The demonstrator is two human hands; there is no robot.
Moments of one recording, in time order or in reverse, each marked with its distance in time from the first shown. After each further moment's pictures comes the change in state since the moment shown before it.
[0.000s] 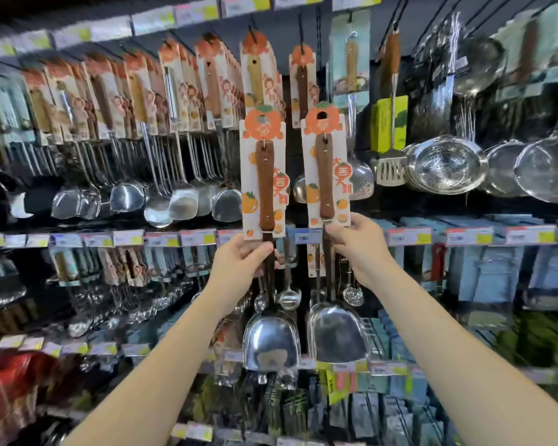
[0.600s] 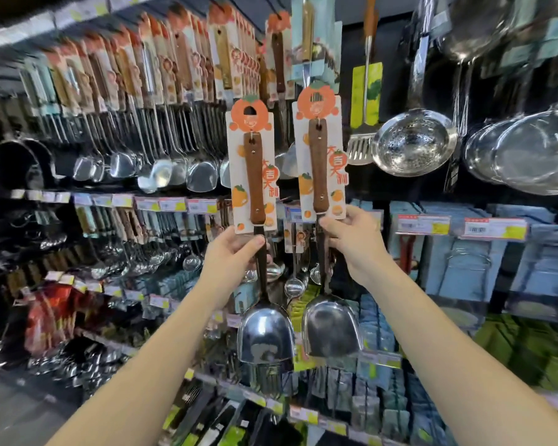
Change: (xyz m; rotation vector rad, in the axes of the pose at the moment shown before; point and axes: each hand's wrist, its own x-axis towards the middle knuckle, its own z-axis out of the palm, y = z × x) left_hand -0.052 0.004 0.168 0.062 0.243 -0.074; right_hand 0.012 0.011 -0.155 0.057 -0.207 0.023
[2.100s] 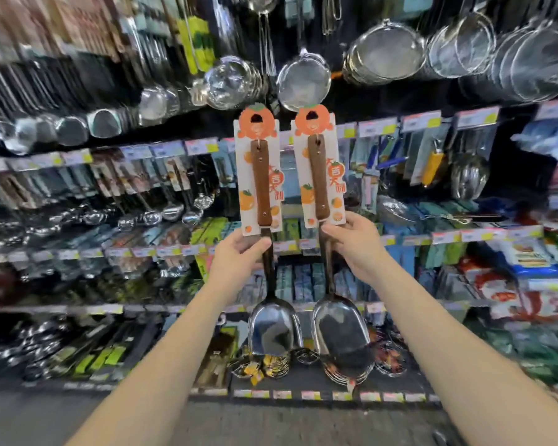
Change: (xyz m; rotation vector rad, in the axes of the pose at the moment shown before) left_hand -0.308 0.025 0.240 0.018 -0.339 -0.176; right_hand -0.305 -0.015 -0.330 -0.006 0.192 0.212
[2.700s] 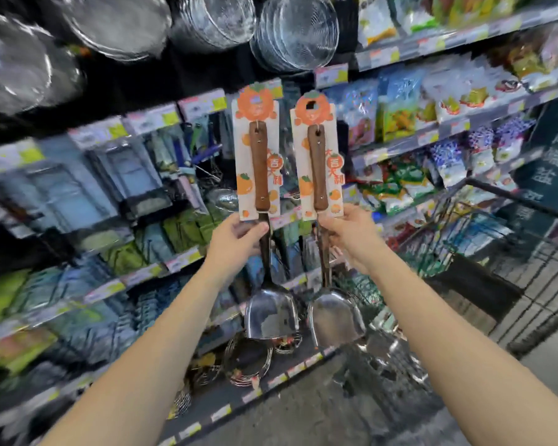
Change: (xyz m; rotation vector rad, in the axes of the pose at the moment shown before) left_hand 0.090 -0.012 0.364 0.001 -0.462 -0.043; right_hand -0.007 0.006 -0.341 -0.050 0.433 0.048
